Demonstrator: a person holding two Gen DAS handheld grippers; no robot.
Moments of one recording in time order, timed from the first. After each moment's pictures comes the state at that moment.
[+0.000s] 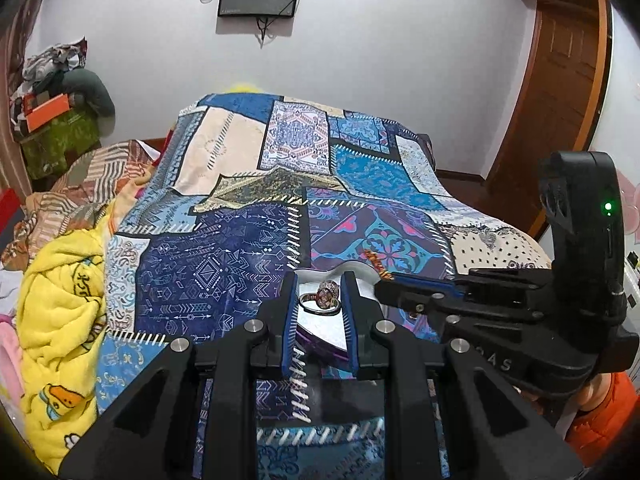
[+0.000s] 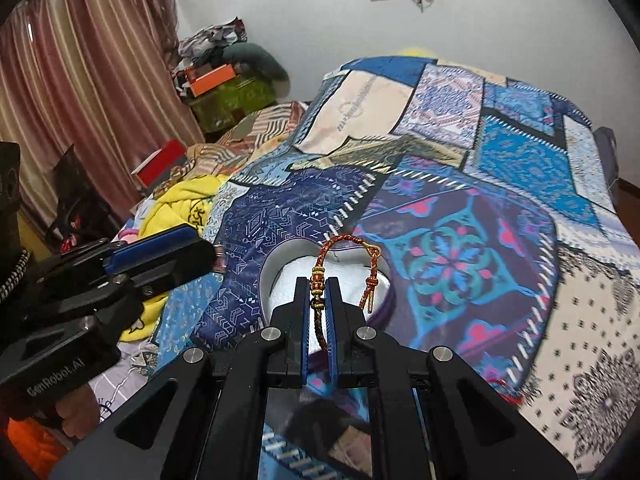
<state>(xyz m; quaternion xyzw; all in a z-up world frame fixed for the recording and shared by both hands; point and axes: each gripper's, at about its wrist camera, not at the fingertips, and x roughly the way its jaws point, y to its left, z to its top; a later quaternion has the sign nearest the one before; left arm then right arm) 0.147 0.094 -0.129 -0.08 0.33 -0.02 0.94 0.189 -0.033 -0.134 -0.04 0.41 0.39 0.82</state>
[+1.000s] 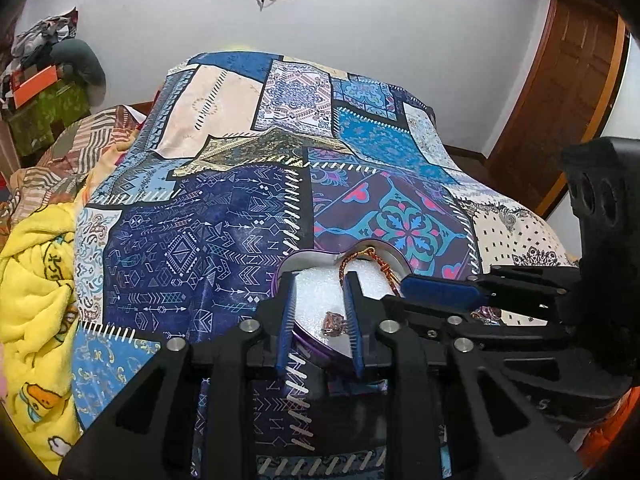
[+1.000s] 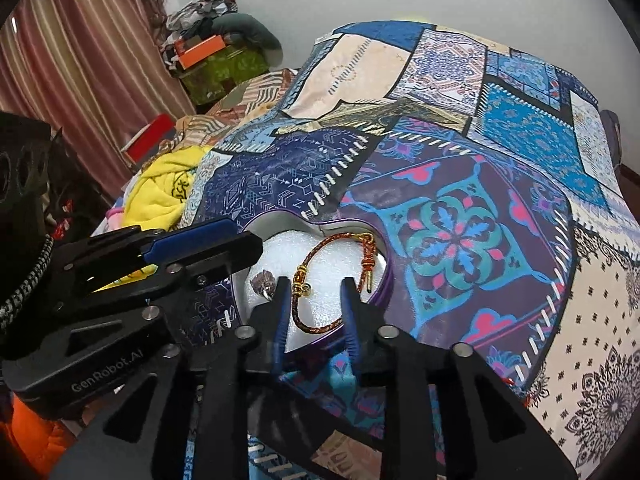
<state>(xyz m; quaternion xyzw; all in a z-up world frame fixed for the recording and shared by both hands) 0.186 0.099 -0.165 -0.10 0.39 -0.02 0.92 0.202 -0.039 -0.144 -0.05 0.46 0.37 0.81</state>
